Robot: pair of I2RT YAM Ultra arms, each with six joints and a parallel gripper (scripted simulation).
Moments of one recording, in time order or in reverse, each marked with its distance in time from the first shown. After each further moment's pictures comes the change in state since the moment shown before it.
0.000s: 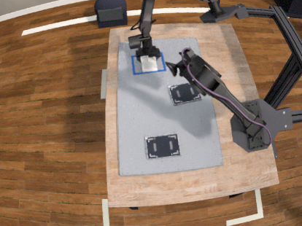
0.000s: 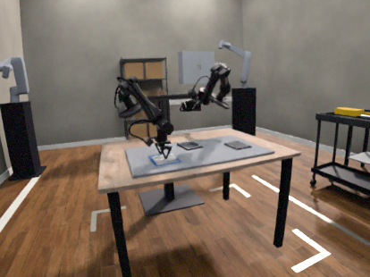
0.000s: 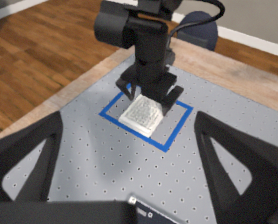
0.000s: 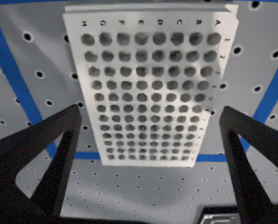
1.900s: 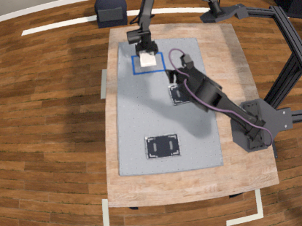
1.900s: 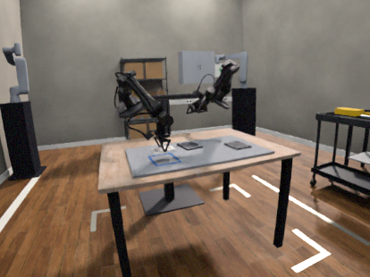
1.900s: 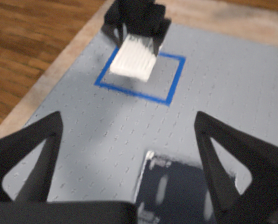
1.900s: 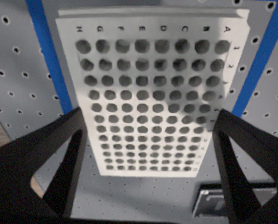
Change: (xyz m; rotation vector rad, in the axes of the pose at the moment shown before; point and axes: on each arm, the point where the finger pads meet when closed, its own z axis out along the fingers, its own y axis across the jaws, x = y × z) left arm 0.027 0.029 -0.027 0.196 0.158 0.147; right arm -0.004 0.006 -0.041 -0.018 -0.002 -0.017
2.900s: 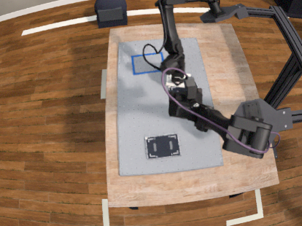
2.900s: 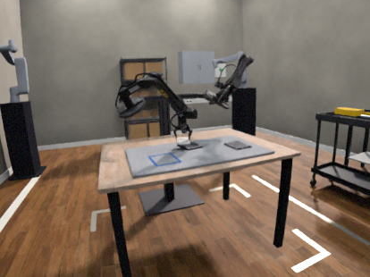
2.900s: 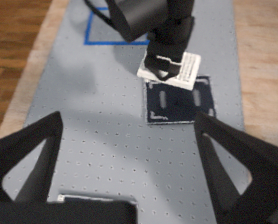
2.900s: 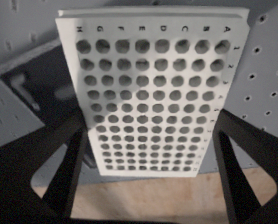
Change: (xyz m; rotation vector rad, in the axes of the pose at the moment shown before) left arm 0.021 0.068 -0.150 0.287 0.078 0.123; right arm 0.193 -0.142 0.001 0.025 0.011 -1.281
